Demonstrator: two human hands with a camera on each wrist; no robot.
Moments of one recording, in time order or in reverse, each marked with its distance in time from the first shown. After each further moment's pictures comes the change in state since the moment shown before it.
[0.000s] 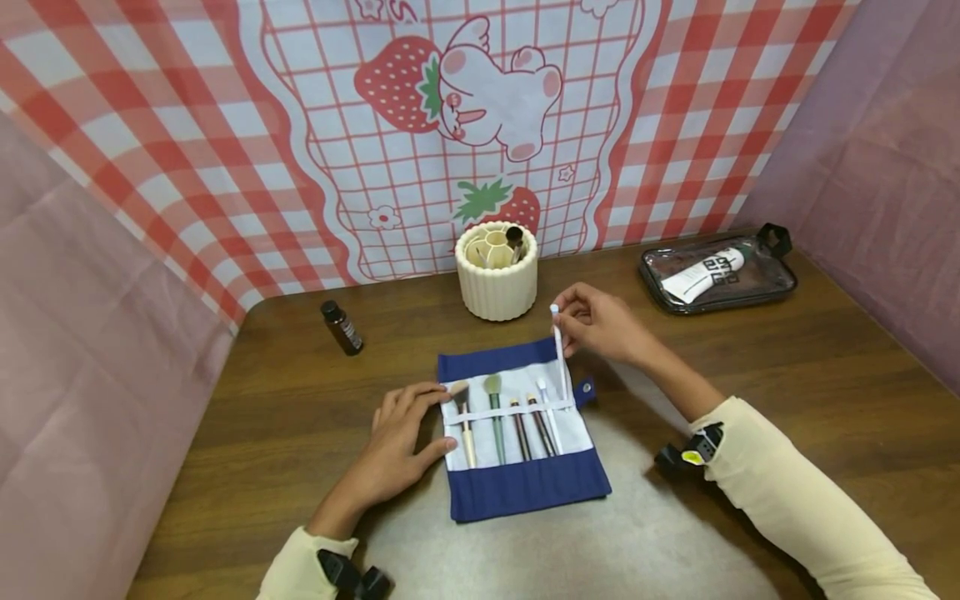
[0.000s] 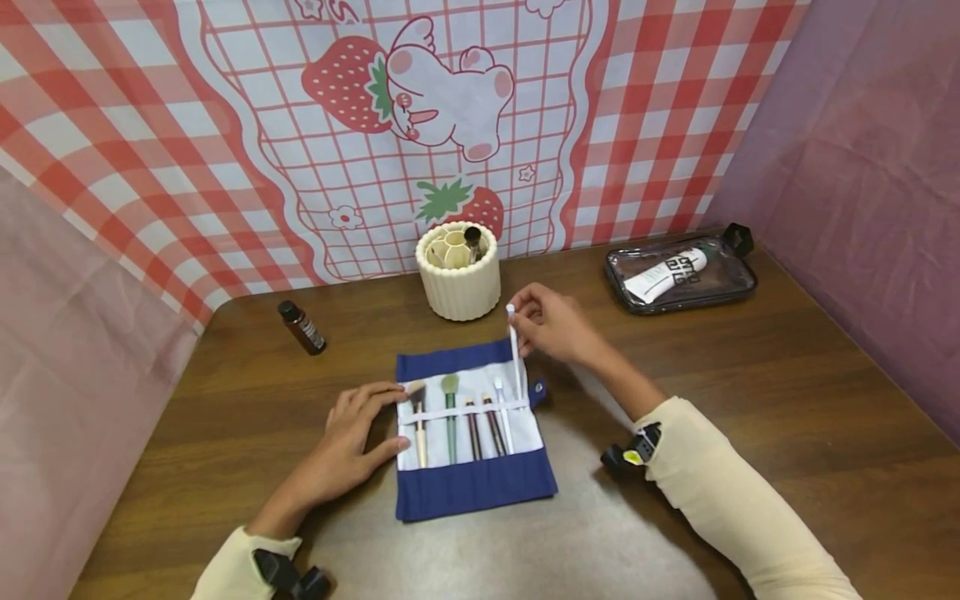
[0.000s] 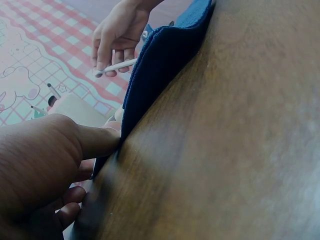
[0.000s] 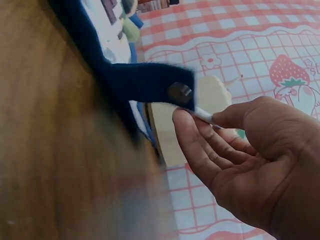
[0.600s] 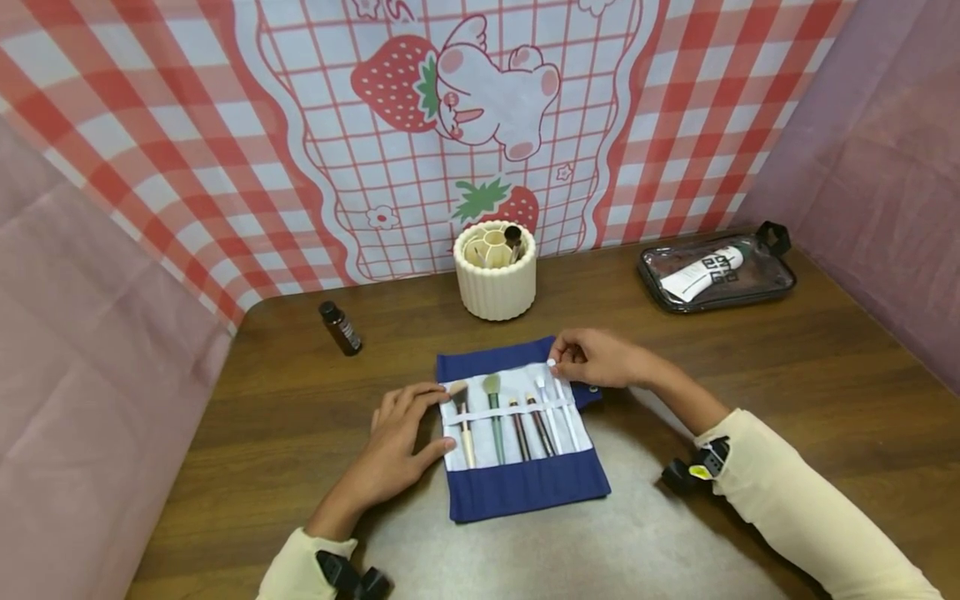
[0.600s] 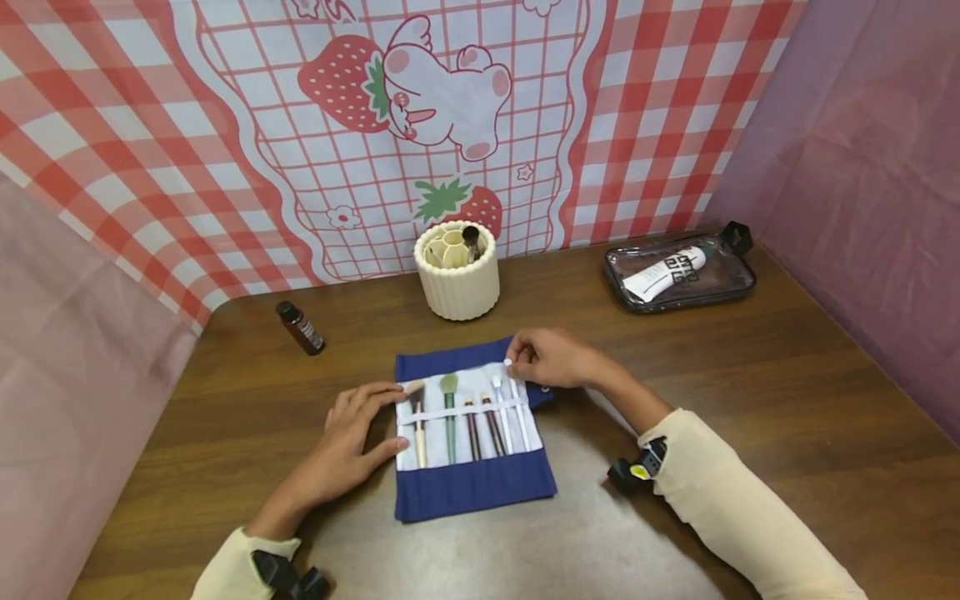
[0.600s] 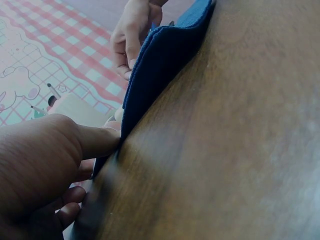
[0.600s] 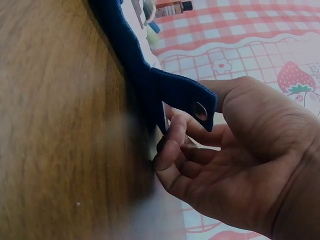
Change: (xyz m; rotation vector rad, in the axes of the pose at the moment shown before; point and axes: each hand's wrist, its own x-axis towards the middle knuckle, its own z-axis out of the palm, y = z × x) left_hand 0.000 0.001 0.000 -0.001 0.002 0.010; right_hand -0.017 0.012 0.003 -0.396 -0.291 -0.057
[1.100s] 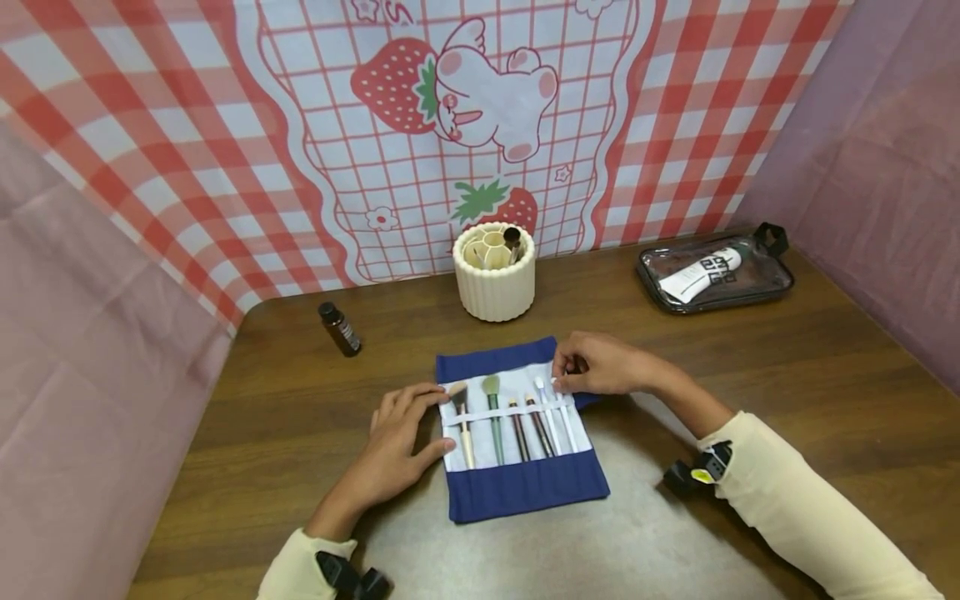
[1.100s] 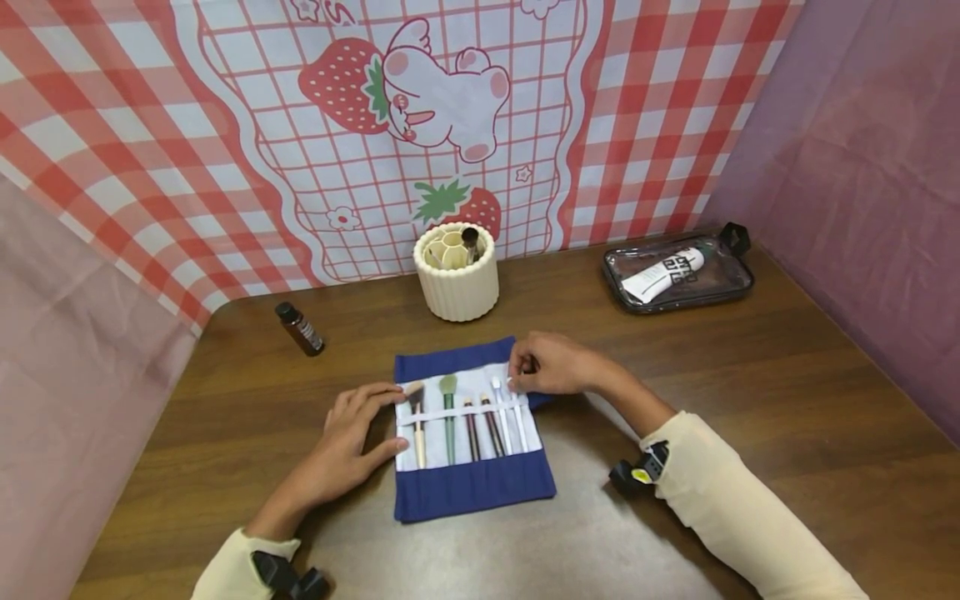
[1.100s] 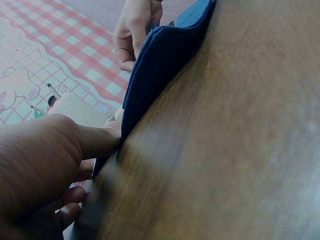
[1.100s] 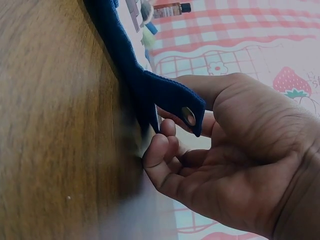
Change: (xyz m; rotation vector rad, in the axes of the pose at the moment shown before) left_hand -0.001 0.000 0.000 0.001 -0.001 -0.003; right_hand -0.008 -0.005 0.000 -0.154 -0.032 -0.078
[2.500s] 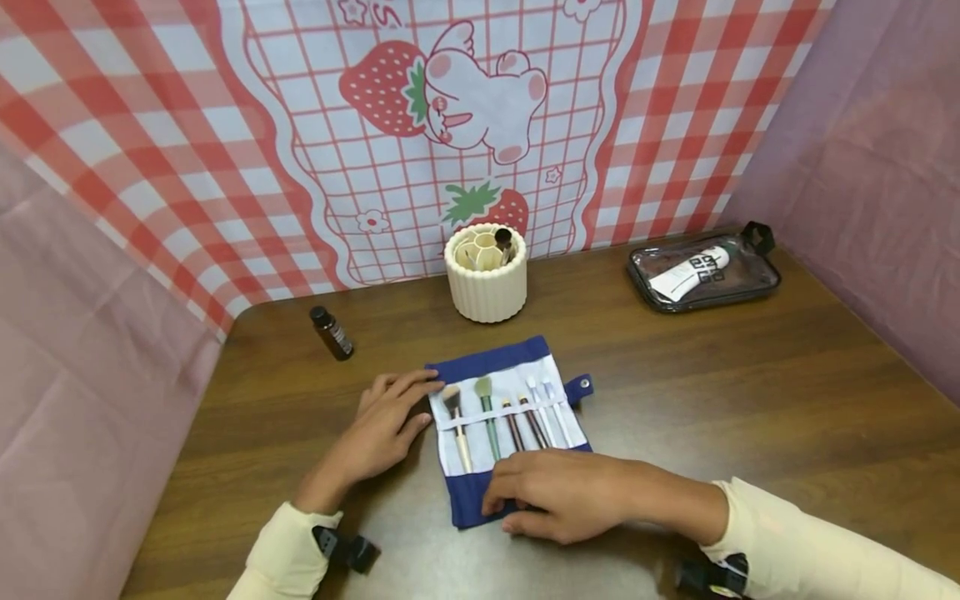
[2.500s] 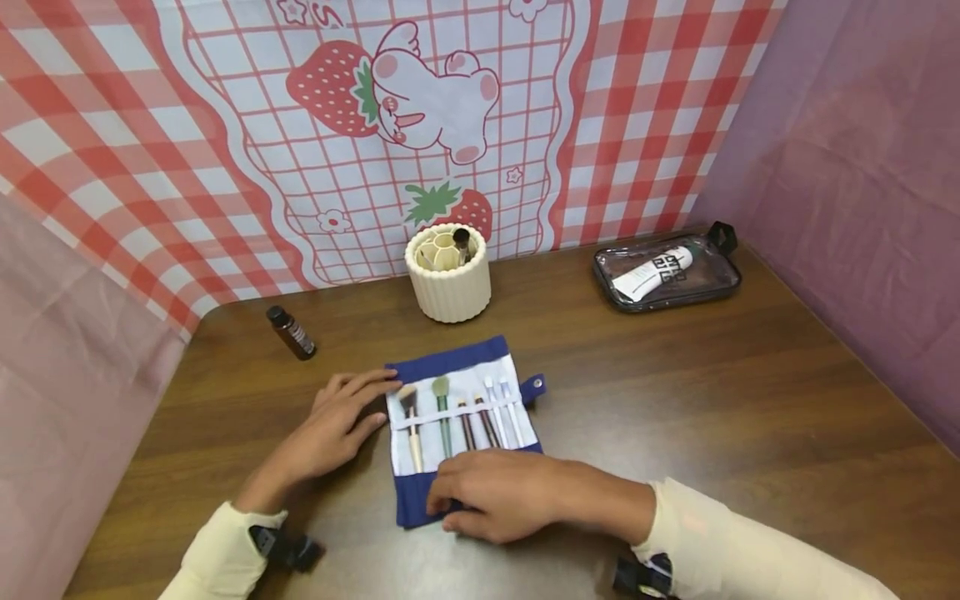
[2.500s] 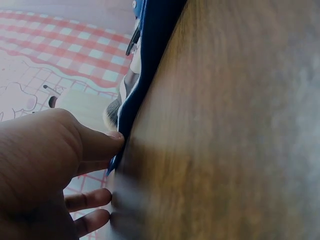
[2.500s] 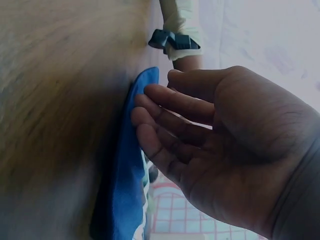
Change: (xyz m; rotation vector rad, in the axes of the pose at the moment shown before) left_hand 0.023 -0.005 -0.023 0.144 -0.073 0.100; right_hand -0.042 -0.115 0.067 -0.110 -0.244 -0.411
